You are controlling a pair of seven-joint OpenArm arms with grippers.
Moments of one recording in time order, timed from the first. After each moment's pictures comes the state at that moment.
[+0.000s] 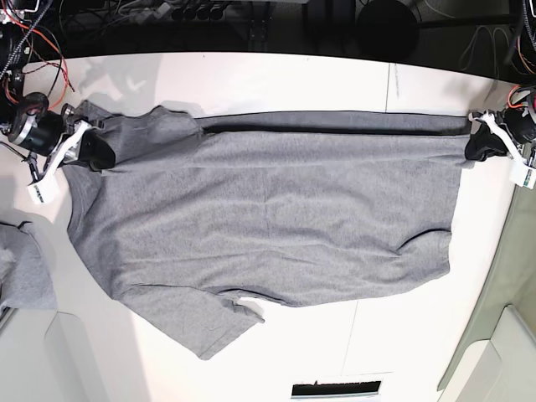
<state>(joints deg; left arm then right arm) 15.2 -34.0 -20.1 72.7 -37.8 -38.2 32.6 -8.3 21.9 15.6 87.0 47.3 36.0 -59.3</state>
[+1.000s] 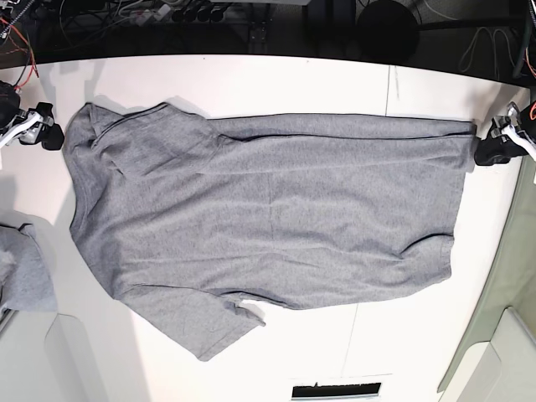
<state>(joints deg) 13.6 -32.8 -28.7 68.6 -52.2 -38.1 46.5 -13.1 21.9 31.5 79.9 40.8 31.8 -54.3</state>
